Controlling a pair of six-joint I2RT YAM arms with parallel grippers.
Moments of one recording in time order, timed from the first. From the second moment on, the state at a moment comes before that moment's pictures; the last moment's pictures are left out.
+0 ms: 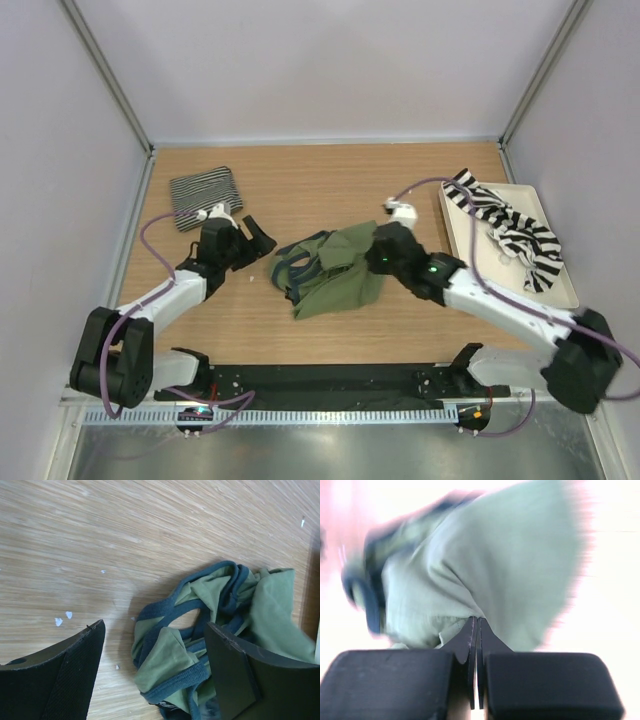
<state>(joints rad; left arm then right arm) -0.28 1.26 0.56 0.09 0.07 -0.73 0.84 1.31 0.88 -0.33 0.32 0.62</state>
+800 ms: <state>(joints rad) -0.35 1.36 0.63 0.12 0.14 -0.68 0.73 1.28 0.83 -0.42 0.37 0.52</state>
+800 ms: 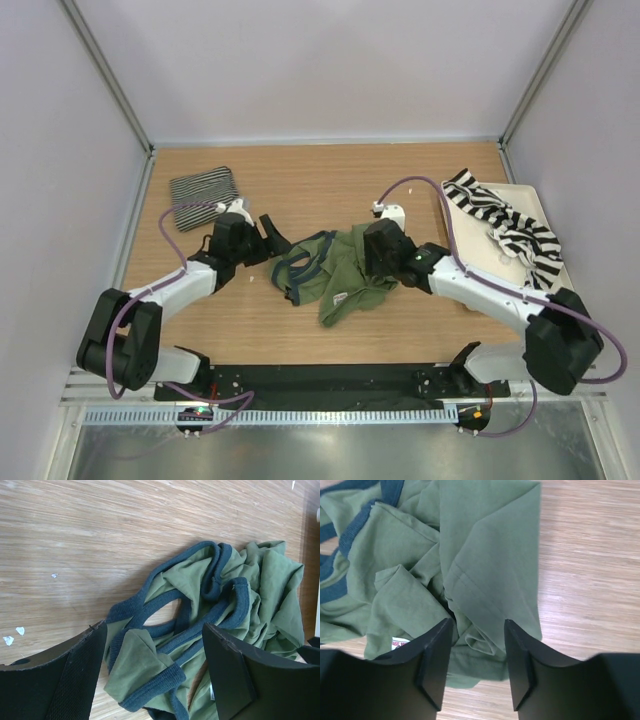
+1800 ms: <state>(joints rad) -0.36 1.36 0.64 0.11 0.16 -0.67 0.54 0.86 0.76 -0.45 0.56 0.65</state>
